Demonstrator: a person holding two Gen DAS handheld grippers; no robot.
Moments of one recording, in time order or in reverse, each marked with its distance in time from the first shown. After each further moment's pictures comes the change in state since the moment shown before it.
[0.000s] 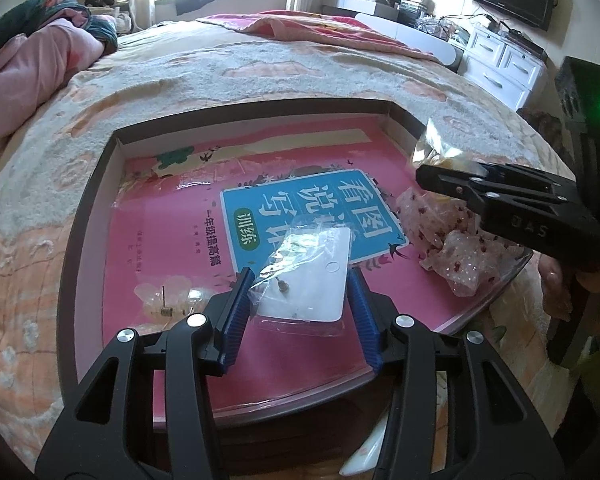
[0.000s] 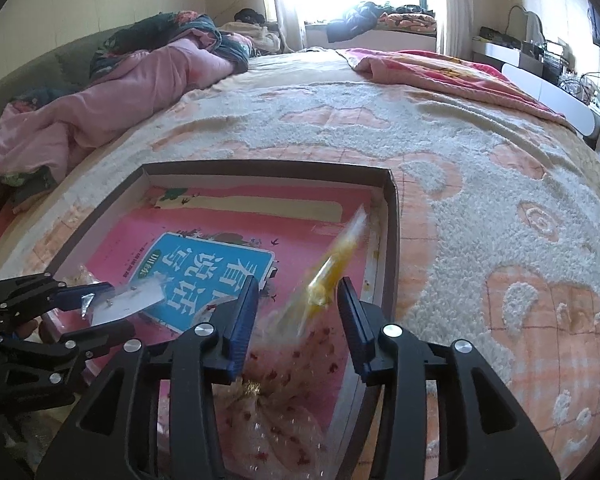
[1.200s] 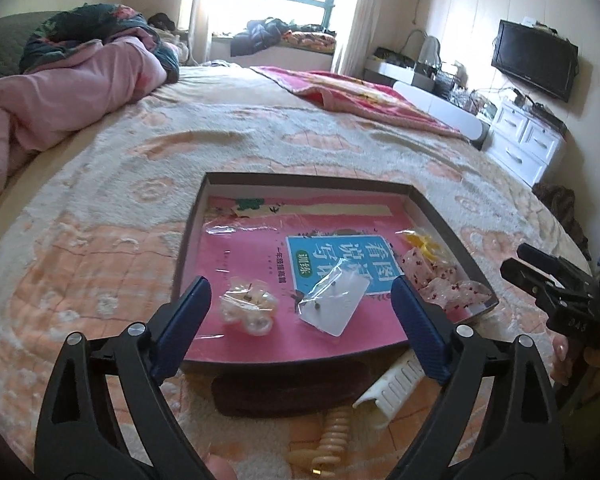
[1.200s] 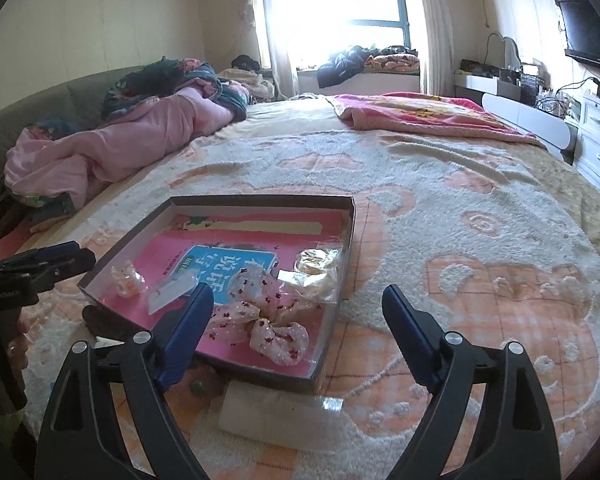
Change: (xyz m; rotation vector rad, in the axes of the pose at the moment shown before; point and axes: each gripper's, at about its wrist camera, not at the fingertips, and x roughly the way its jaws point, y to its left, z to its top) left arm -0.090 0.022 -0.012 -0.160 -0.231 0.080; right arm -0.097 -0.001 -0.040 0.021 -0.181 -0.019
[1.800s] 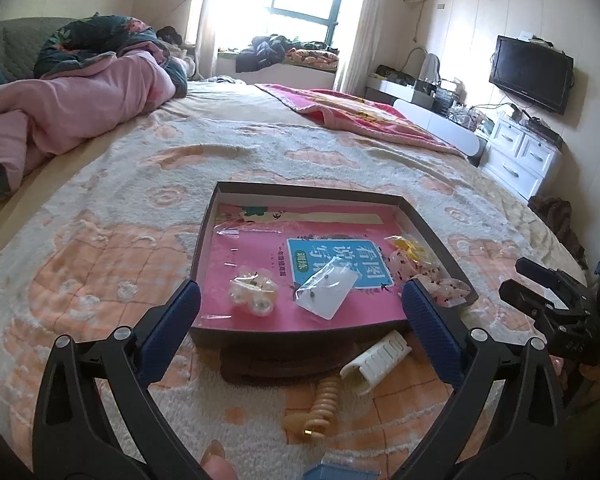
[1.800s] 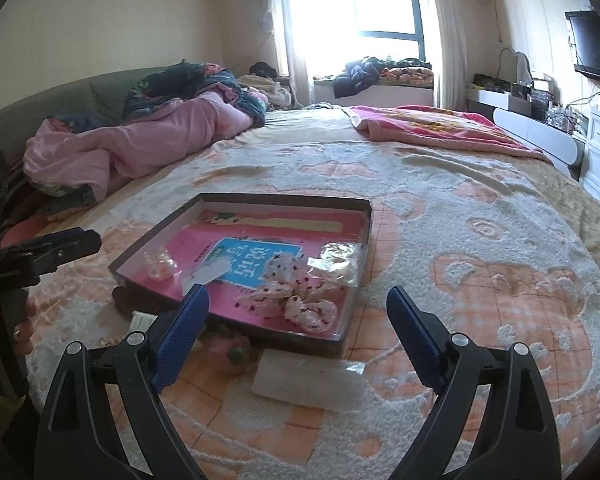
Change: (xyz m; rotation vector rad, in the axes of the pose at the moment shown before) left arm -0.036 -0.001 -0.015 -0.012 -0.060 0.005; right arm -0.034 0.021 -0.015 -0.052 -0.029 0.039
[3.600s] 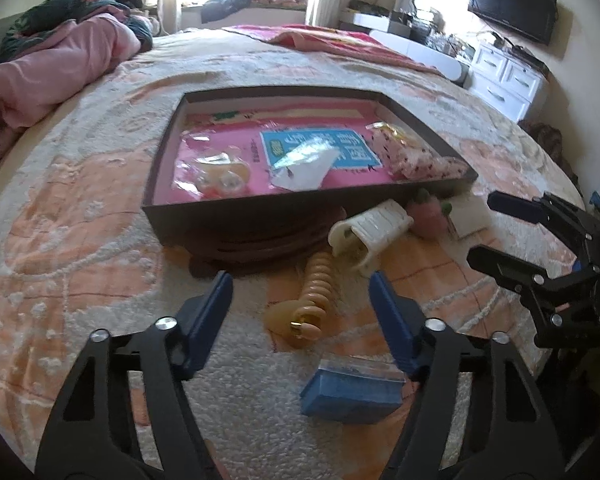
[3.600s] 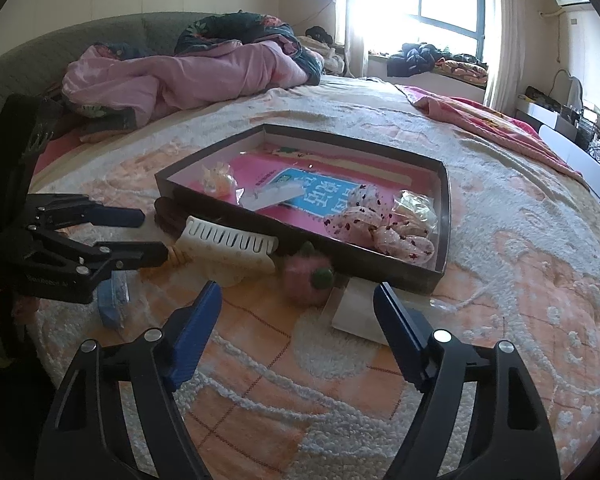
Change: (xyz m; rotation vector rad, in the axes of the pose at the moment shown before) left arm 0.020 -0.007 -0.064 0.129 0.243 -0.049; right arm 0.016 0.058 -0.047 -0.188 0.130 0.083
